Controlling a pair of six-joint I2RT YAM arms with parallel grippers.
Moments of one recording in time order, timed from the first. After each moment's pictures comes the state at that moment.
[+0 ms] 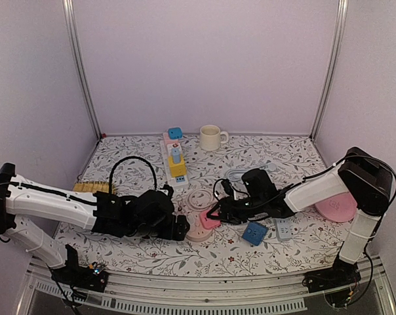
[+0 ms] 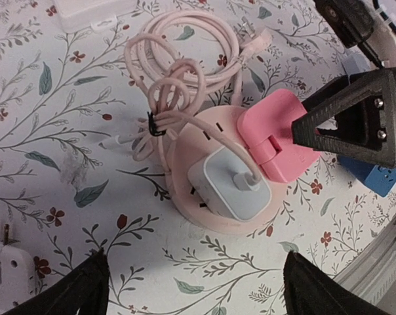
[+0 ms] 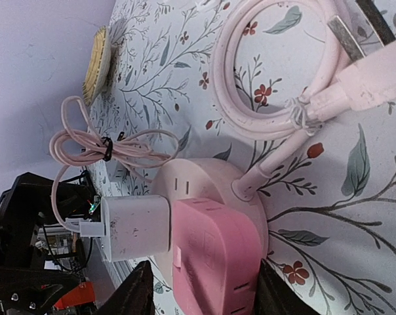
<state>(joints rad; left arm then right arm) -1.22 1.40 0.79 -0.32 -0.35 -0.91 0.84 1.80 0.79 0.35 -0.49 0.87</state>
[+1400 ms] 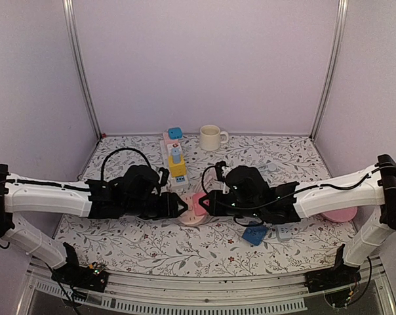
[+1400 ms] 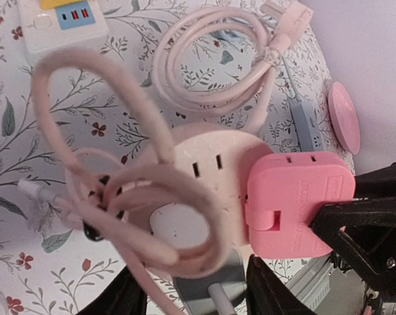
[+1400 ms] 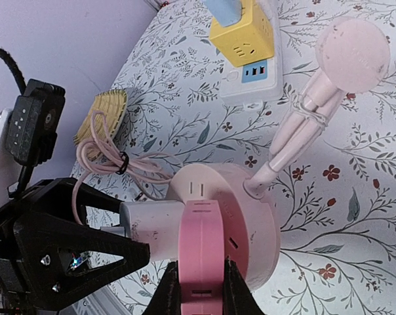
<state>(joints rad) -1.01 1.36 0.77 -0.12 -0.07 -0.90 1.13 1.60 0.95 0.10 0.17 0.83</state>
